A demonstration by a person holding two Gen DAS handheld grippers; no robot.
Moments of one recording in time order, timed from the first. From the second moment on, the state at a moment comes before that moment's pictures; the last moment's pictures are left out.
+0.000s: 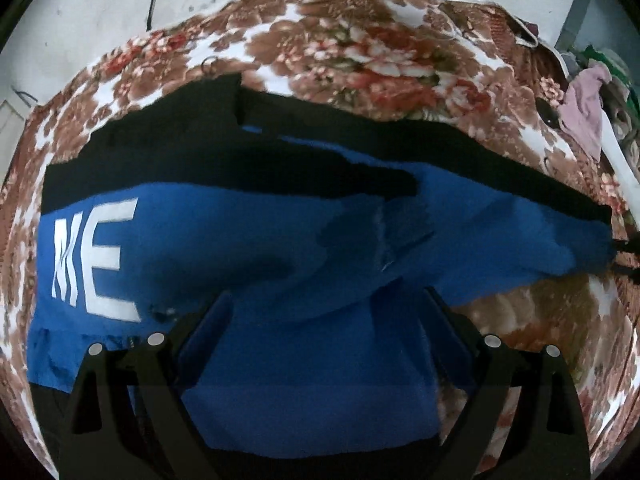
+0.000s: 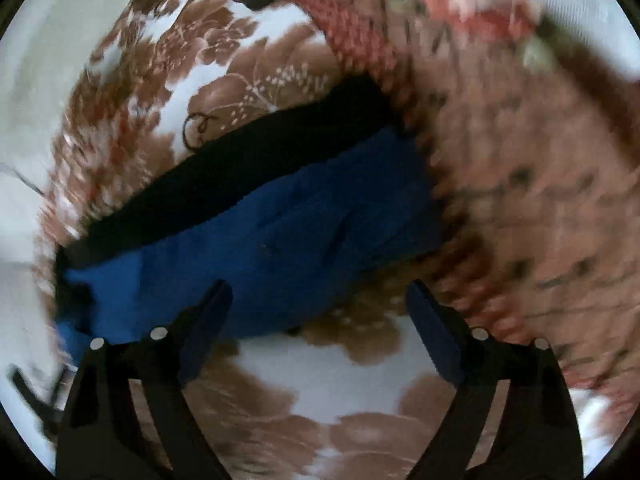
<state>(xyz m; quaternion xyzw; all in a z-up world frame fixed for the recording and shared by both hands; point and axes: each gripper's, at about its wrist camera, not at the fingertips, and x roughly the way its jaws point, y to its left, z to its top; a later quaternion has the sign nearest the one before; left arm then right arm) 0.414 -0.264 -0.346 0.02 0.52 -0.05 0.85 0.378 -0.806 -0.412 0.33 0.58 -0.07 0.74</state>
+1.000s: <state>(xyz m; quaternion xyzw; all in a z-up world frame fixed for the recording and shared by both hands) 0.454 -0.218 -0.426 0.09 0.56 0.06 0.82 0.409 -0.783 -0.337 0.29 0.49 -0.02 0.82</state>
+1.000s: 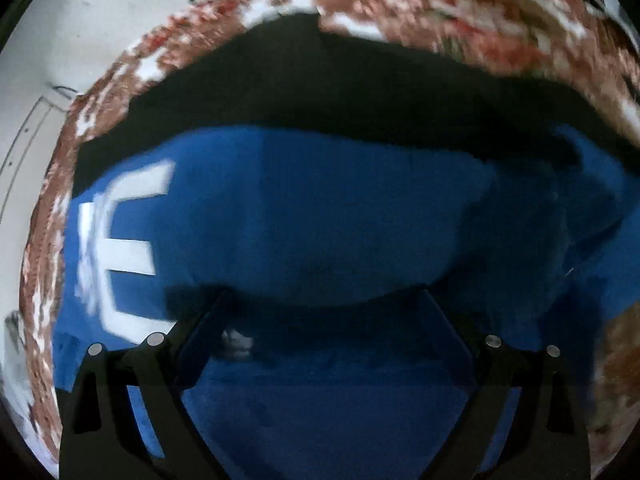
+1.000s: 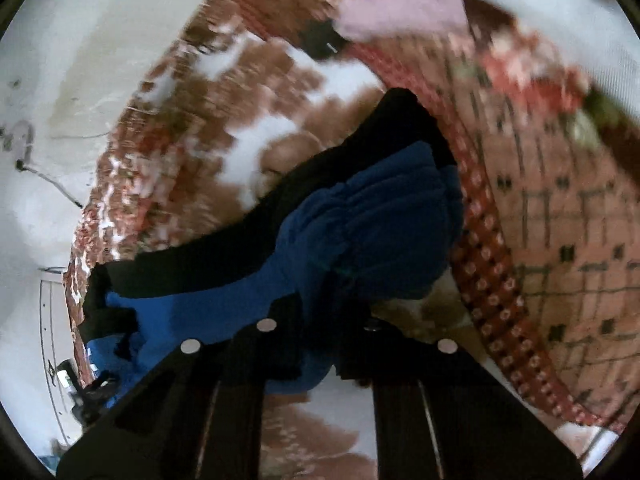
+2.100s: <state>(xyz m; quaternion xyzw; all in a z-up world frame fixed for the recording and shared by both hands) 0.370 -0.021 -0.375 -0.02 0.49 -0.04 0.87 0.478 -0.192 -0.243 0.05 0.51 0.19 0.84</state>
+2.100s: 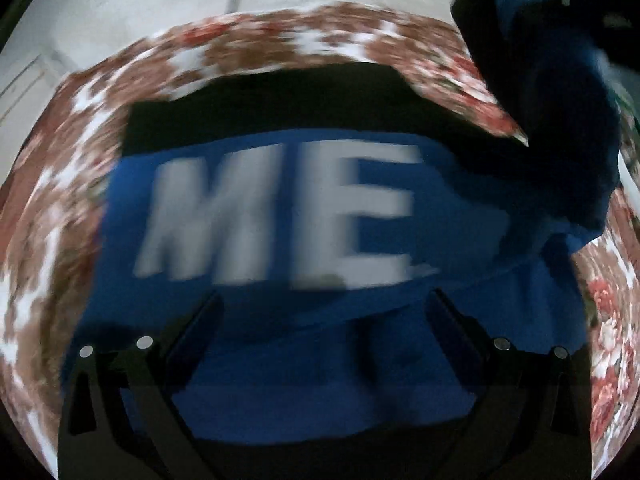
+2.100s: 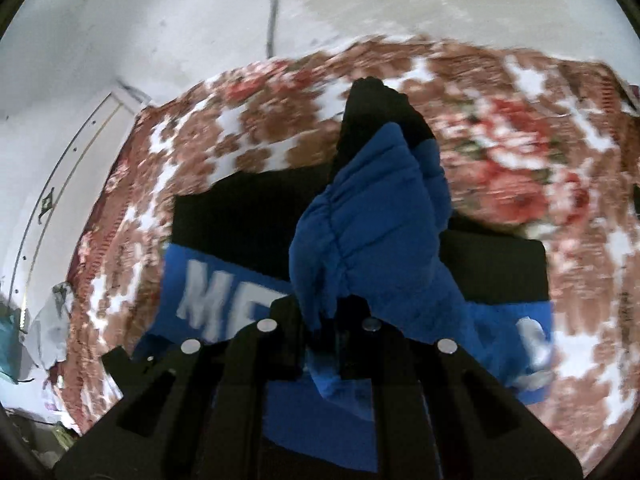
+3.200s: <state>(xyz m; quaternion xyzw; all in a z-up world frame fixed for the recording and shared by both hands) 0.335 0.147 -0.358 -0.15 0.49 0.01 0.86 0.477 -0.136 -0.324 -0.02 0.56 0.16 0.81</state>
